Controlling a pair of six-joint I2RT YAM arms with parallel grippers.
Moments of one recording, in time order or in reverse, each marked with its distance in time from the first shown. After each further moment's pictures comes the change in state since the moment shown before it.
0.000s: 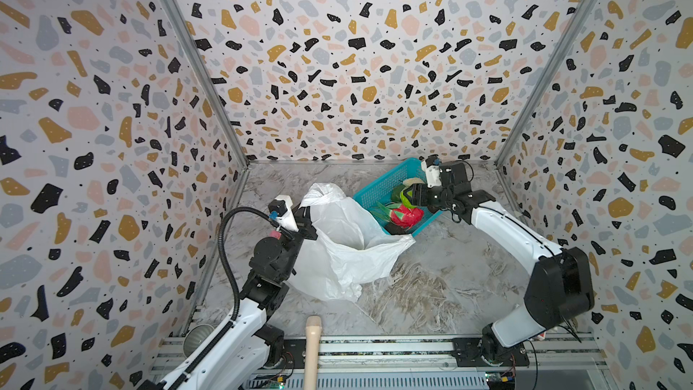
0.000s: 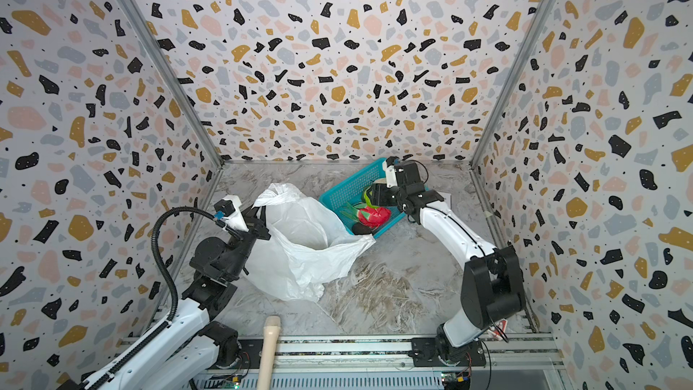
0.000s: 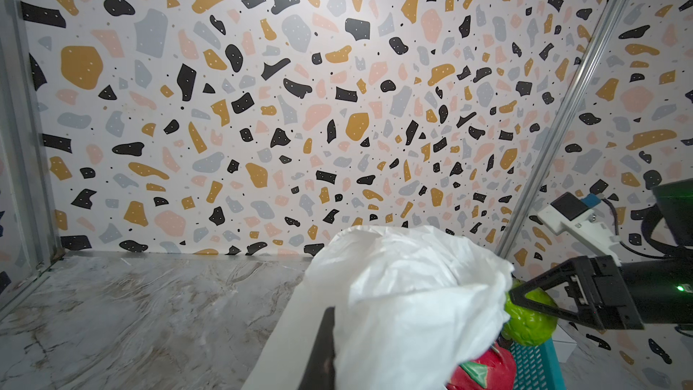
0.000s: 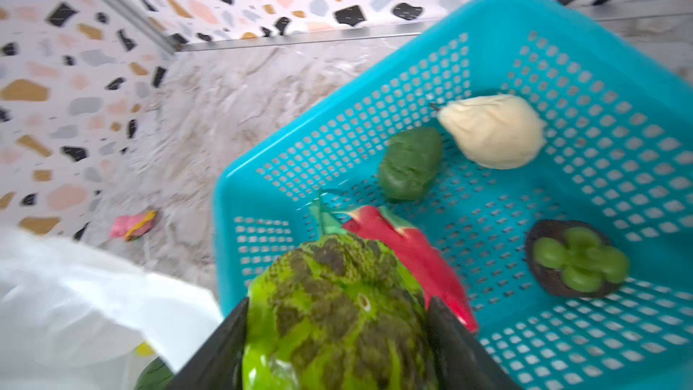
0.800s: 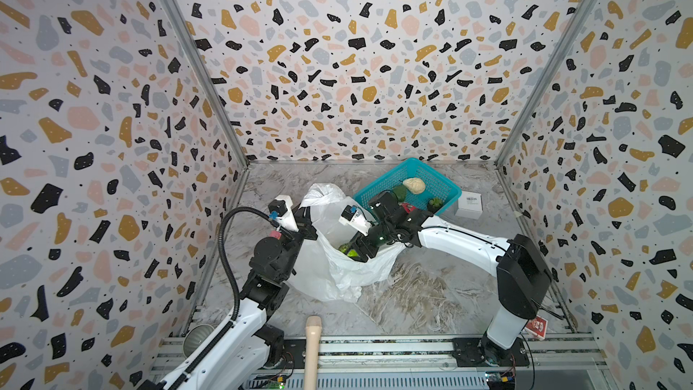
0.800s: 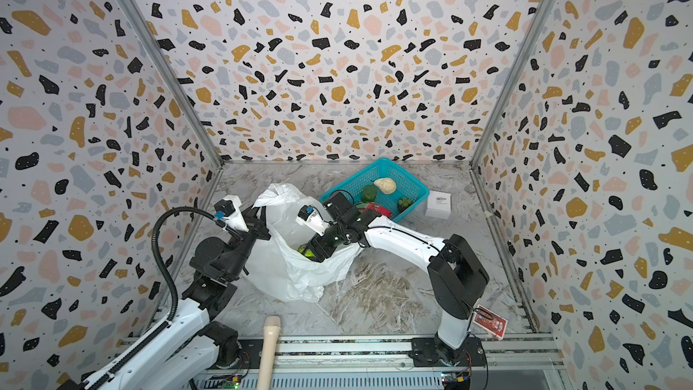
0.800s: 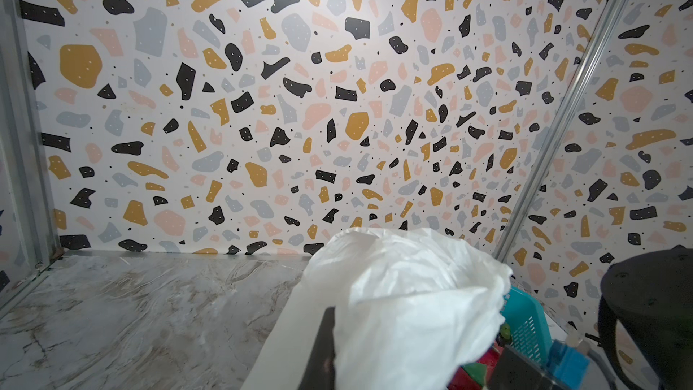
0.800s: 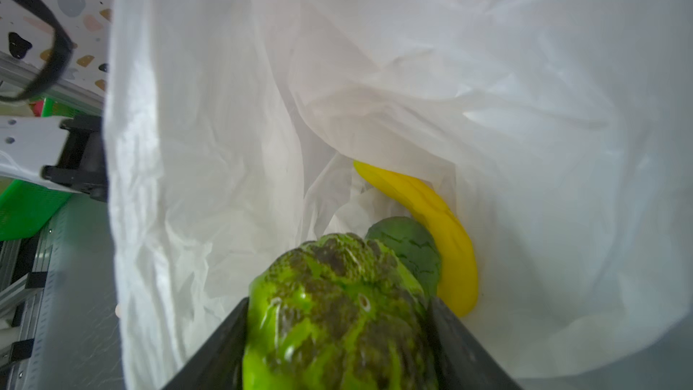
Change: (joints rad) left arm 0.000 0.000 0.000 -0.002 0.002 -0.002; right arm 0.438 0.237 0.124 -0.160 -0.299 -0.326
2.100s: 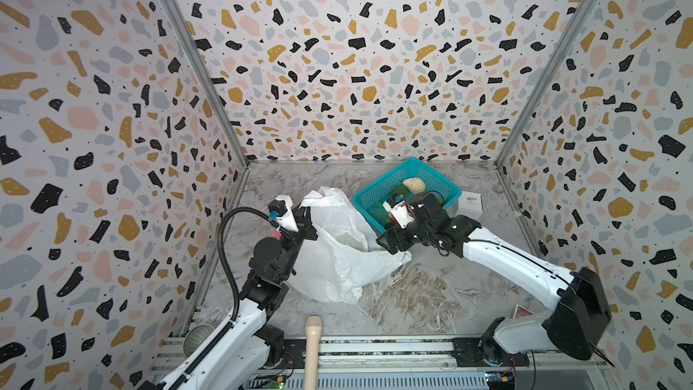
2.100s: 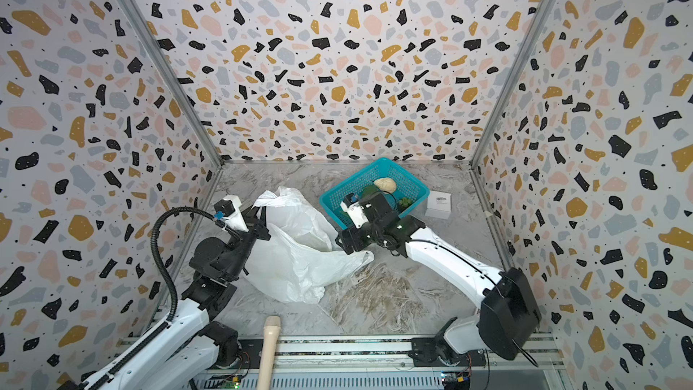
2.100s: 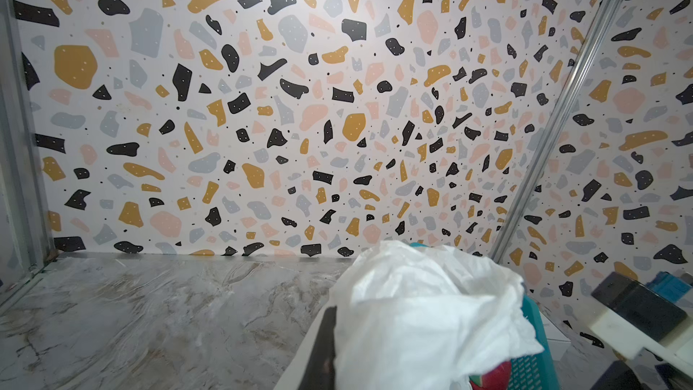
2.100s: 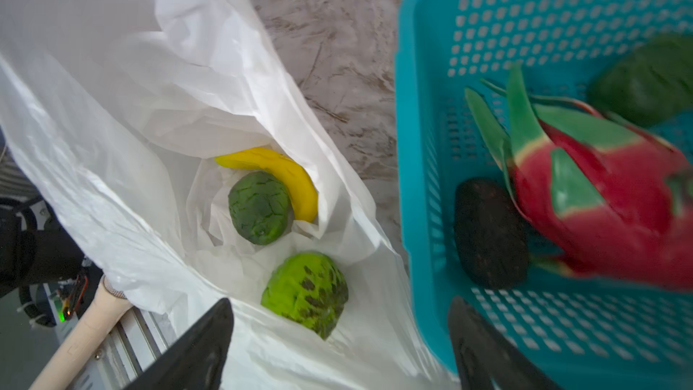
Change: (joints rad) left arm 0.000 -0.005 0.000 0.000 0.002 -0.001; right arm -0.172 -0.433 -0.313 -0.016 0.394 0.234
